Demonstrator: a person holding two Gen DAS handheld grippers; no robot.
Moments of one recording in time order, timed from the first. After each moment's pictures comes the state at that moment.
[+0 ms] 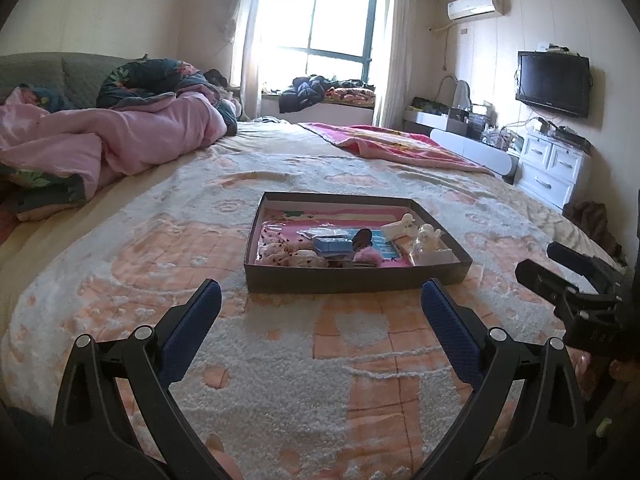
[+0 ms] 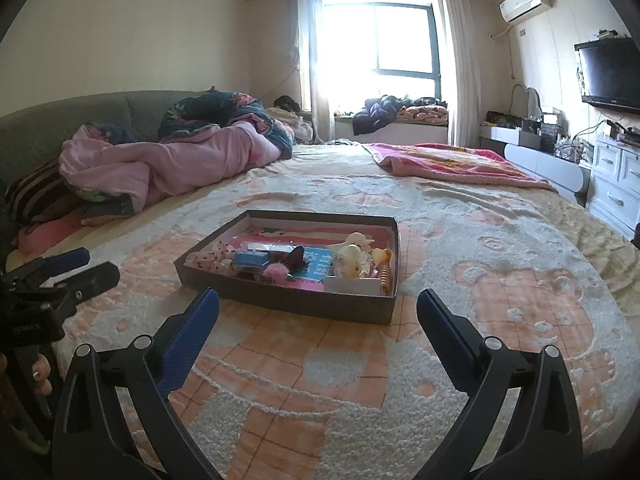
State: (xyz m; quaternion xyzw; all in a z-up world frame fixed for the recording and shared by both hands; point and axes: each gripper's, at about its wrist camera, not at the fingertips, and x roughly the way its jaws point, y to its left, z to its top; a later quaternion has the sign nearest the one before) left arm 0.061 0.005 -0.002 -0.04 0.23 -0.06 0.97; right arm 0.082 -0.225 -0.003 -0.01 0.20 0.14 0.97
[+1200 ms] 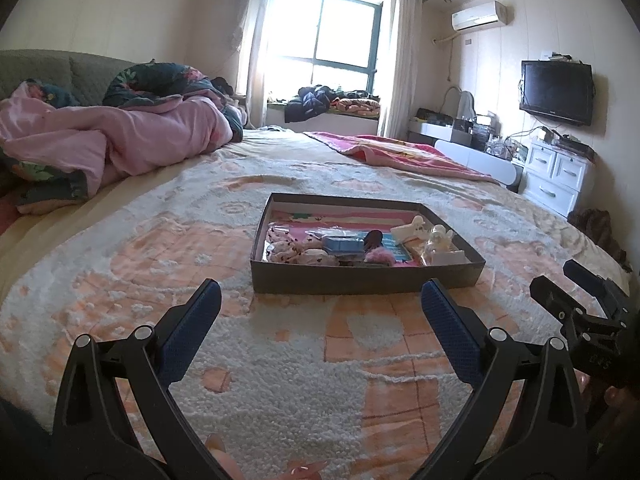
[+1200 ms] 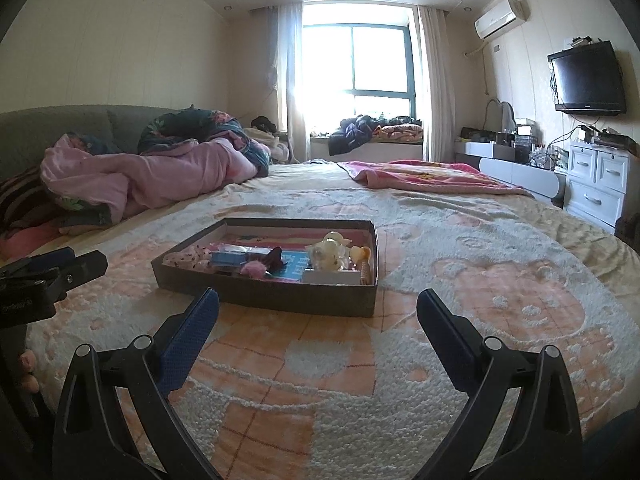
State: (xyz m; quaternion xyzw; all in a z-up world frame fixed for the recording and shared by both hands) left arm 0.067 0.014 -0.023 -0.04 0.21 -0.05 0.98; right arm 0.070 -0.227 -0.036 -0.01 0.16 0.09 0.98
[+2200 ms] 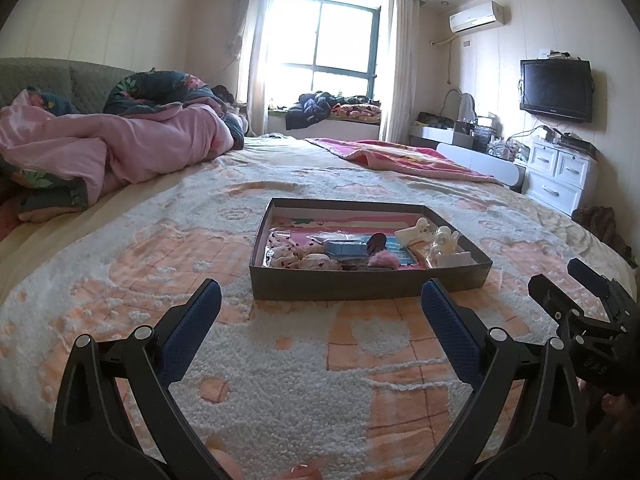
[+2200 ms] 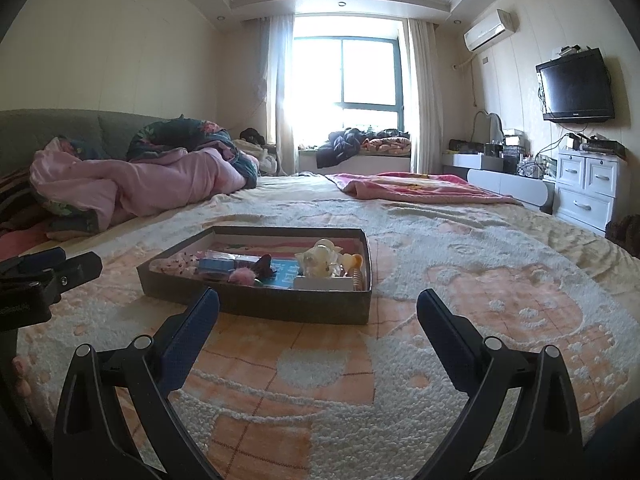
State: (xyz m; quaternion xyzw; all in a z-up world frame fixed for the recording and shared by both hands) left arm 0.073 0.013 -0.030 -0.03 0.19 -0.04 0.98; right arm 0.075 -0.224 -0.046 -0.01 0.13 0.07 0.99
